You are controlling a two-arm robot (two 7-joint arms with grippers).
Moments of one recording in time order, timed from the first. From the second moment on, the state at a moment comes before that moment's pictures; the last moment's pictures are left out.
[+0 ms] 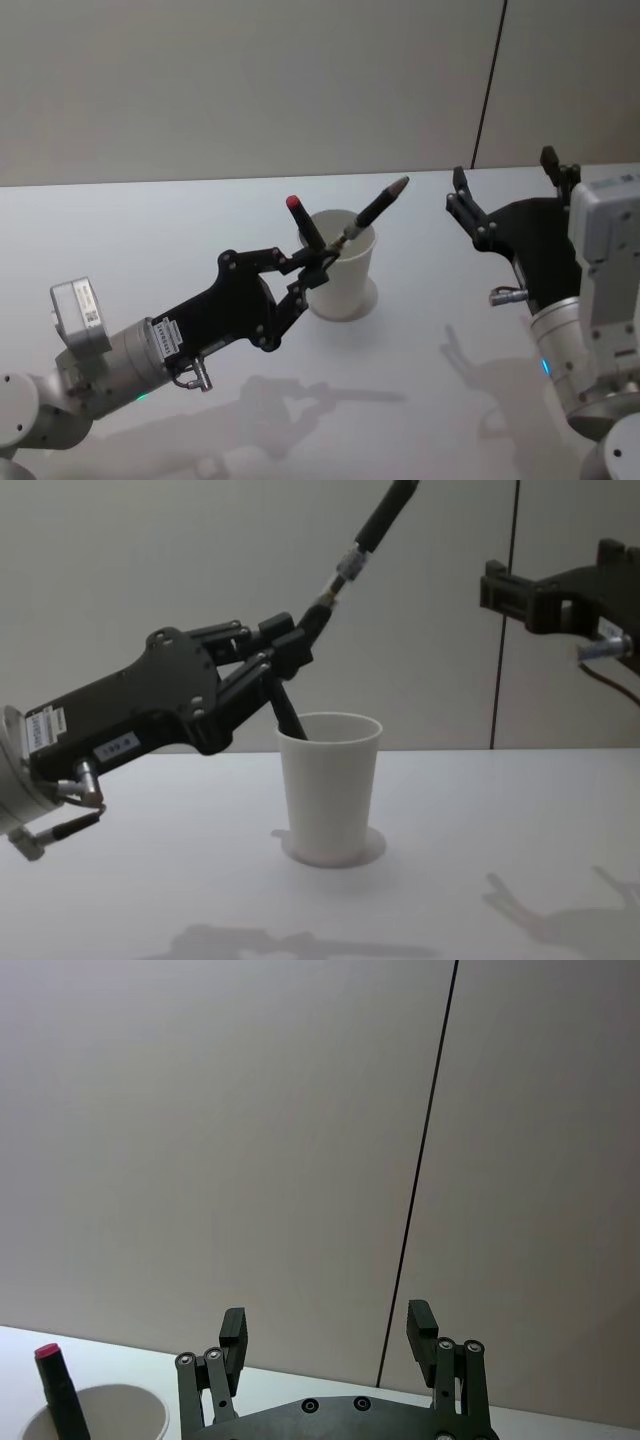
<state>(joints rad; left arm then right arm) -0.41 0.34 0.26 -1.19 -0.56 -0.64 -1.12 0.11 0.15 -0.35 -1.77 -0.07 -0.05 -0.21</state>
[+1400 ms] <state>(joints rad) -0.43 0.33 0.27 -1.15 -0.57 -0.66 -1.19 -0.01 0.28 -0.32 -1.89 0.12 -0.11 0.12</state>
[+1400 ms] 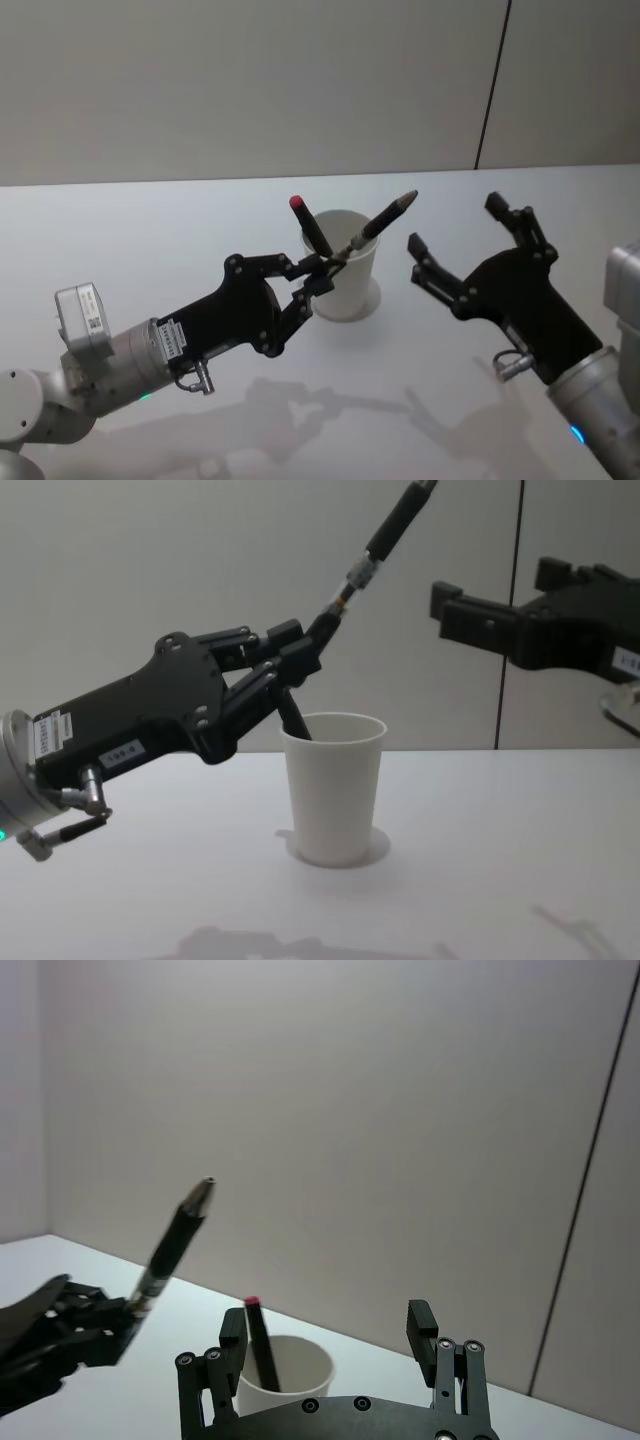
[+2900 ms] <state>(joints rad) -0.43 0.33 0.27 -1.15 -0.57 -0.66 -1.19 0.01 0.24 -0.32 -1.83 0.44 -0.19 0.37</state>
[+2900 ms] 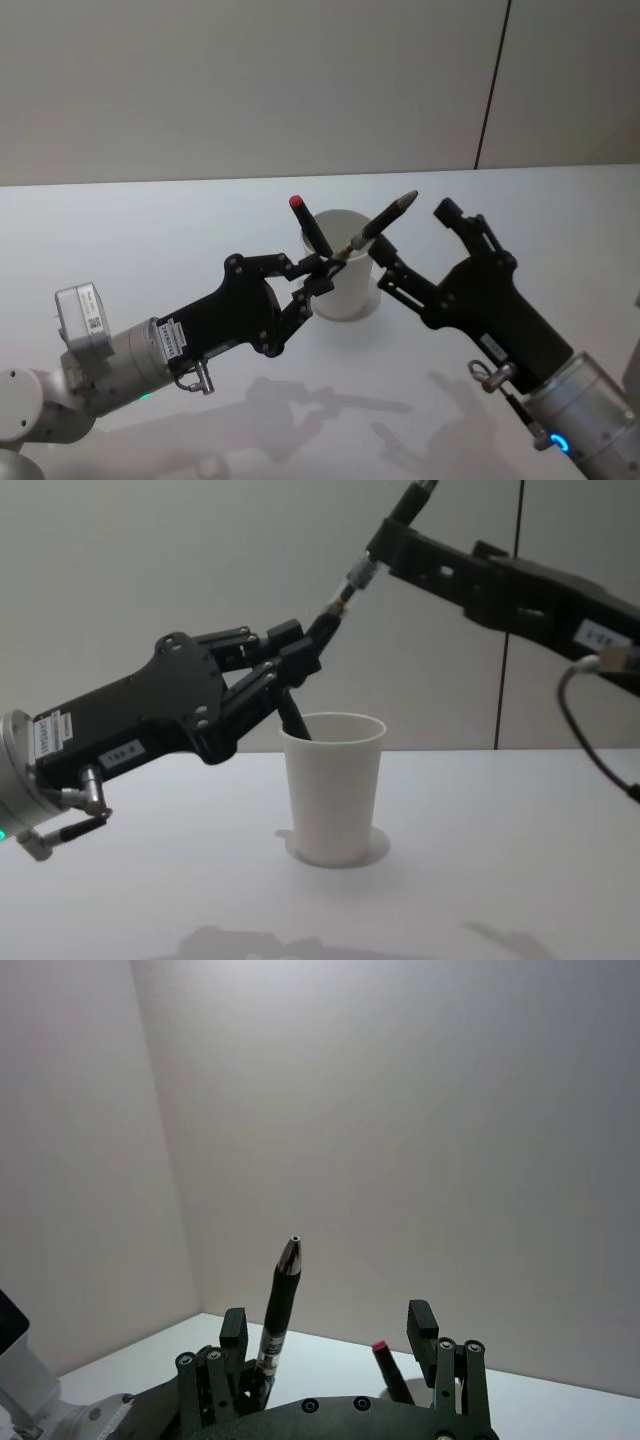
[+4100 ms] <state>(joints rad) -0.43 0.33 0.27 -1.15 -0.57 -0.66 -1.19 0.06 0.18 -0.36 -1.79 0.45 -0.19 0.42</state>
